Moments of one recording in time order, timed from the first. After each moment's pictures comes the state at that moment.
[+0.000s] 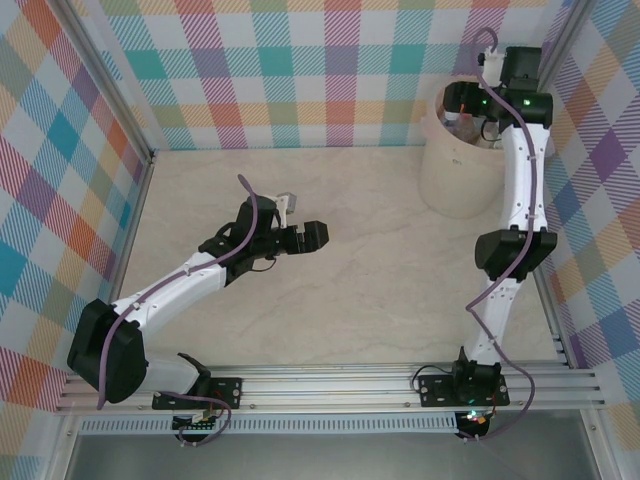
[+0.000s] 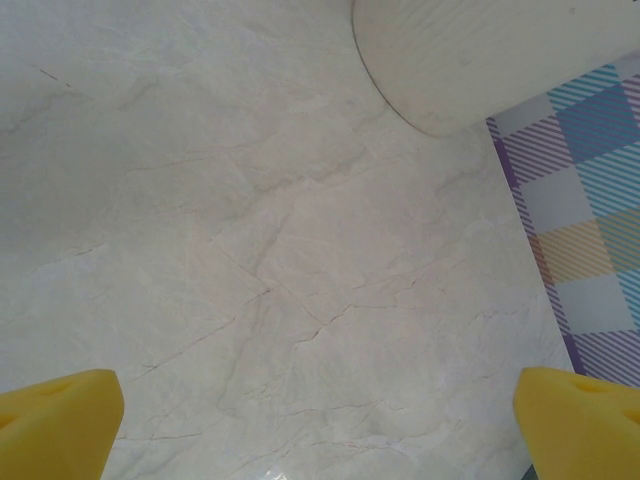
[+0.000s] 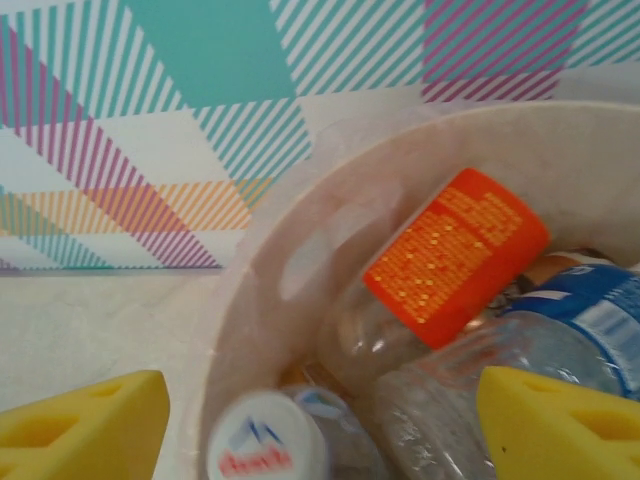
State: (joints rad) left arm -0.58 1.34 0.95 -0.19 0.26 -0.63; right arm -0.08 2.19 2.68 -1.05 -0.25 0.03
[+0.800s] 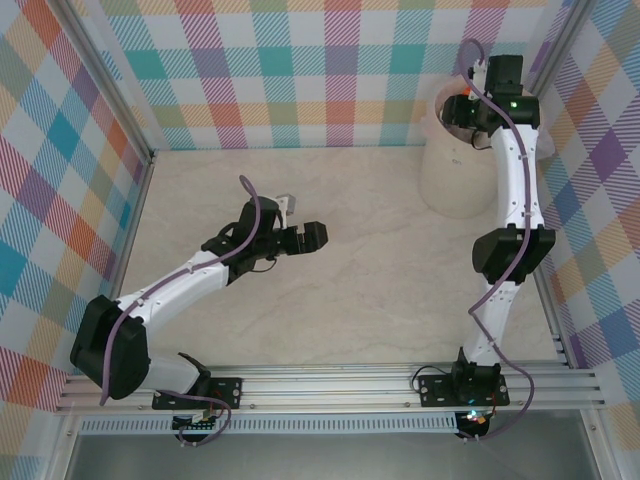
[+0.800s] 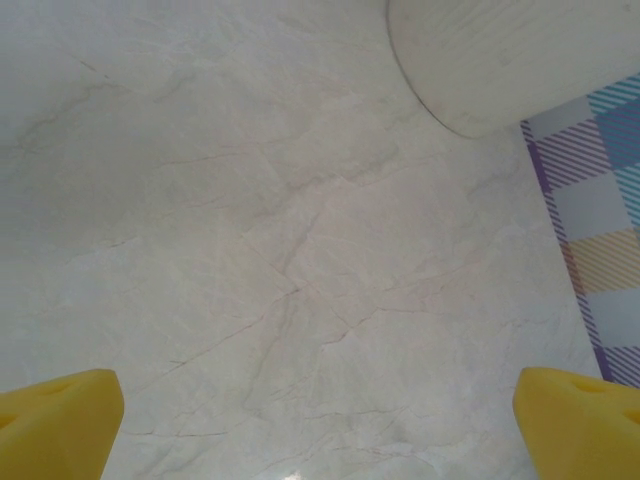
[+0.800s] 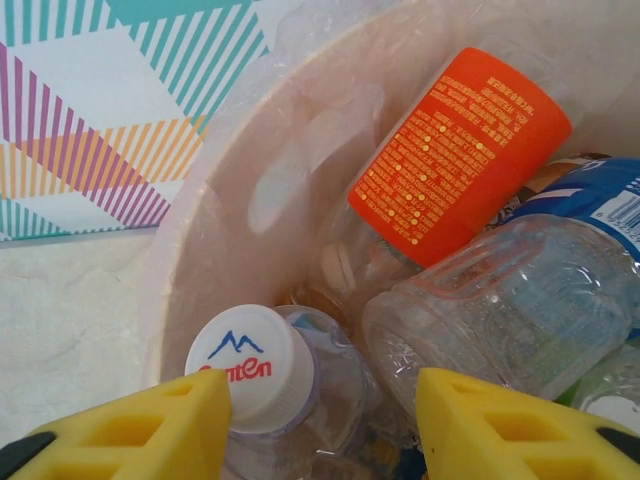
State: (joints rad) left arm -0.58 1.36 0.95 -0.22 0.20 -0.64; right arm -0.03 2.15 2.54 -1.08 -0.12 0.08
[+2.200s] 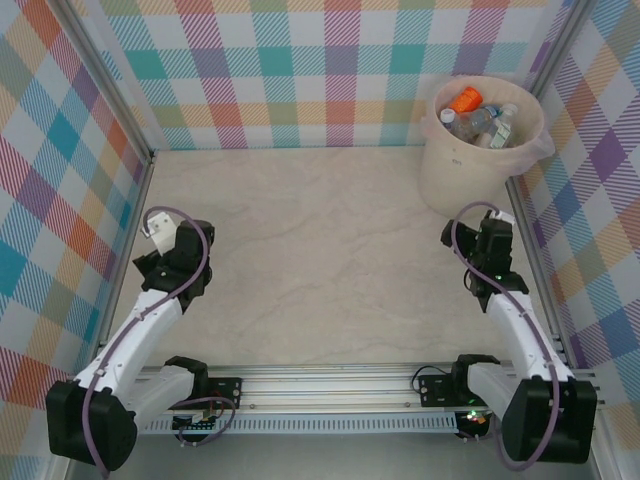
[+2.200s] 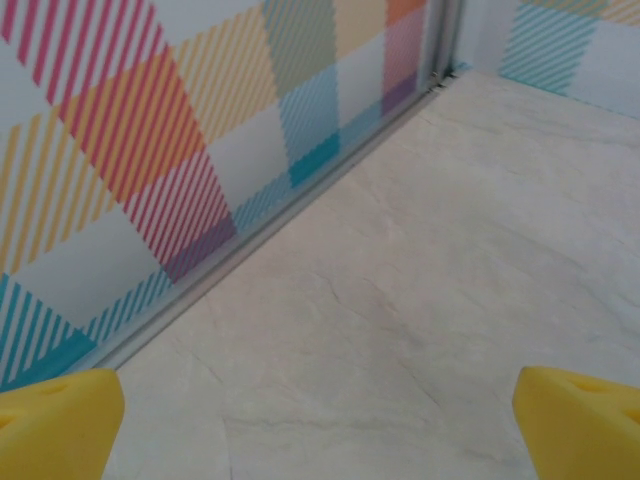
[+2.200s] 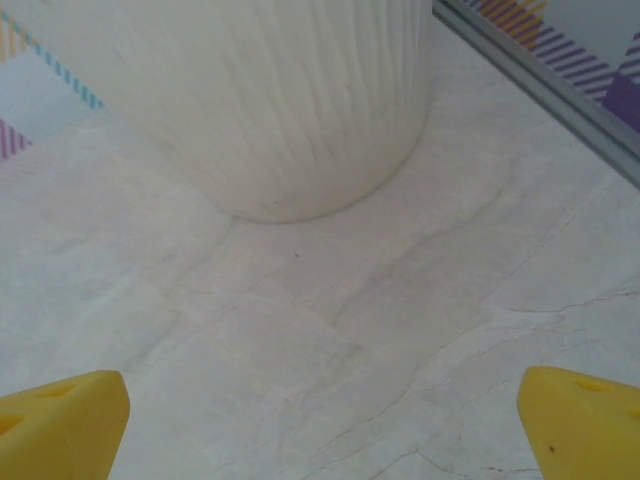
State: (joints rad) left arm -0.22 0.98 0.69 -0.42 -0.90 -0.52; right arm -0.03 1.00 0.56 -0.14 0.14 0.39
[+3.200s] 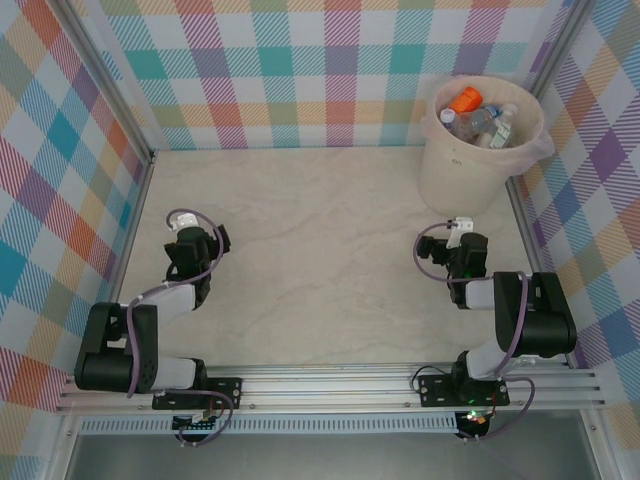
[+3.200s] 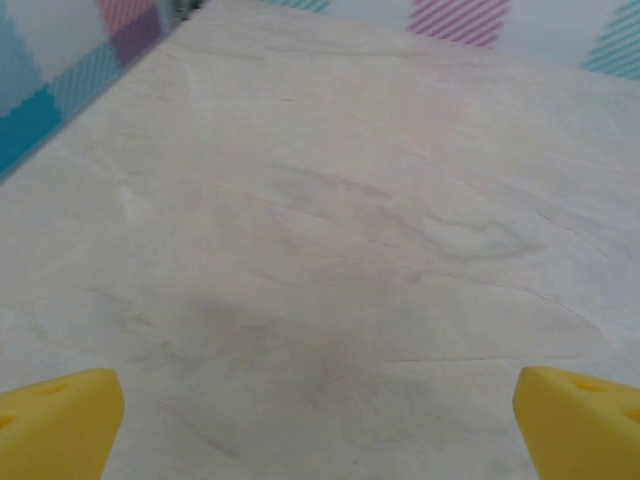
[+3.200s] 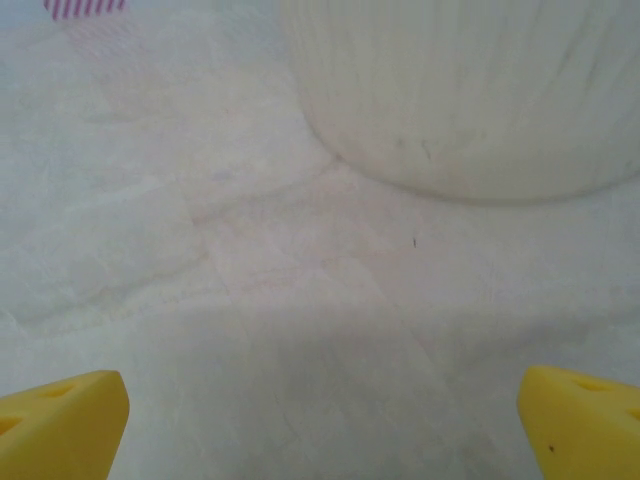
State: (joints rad) left arm -0.05 1.38 0.45 0.47 -0.28 -0.23; right arm -0.01 1.54 0.38 0.74 -0.10 0.08
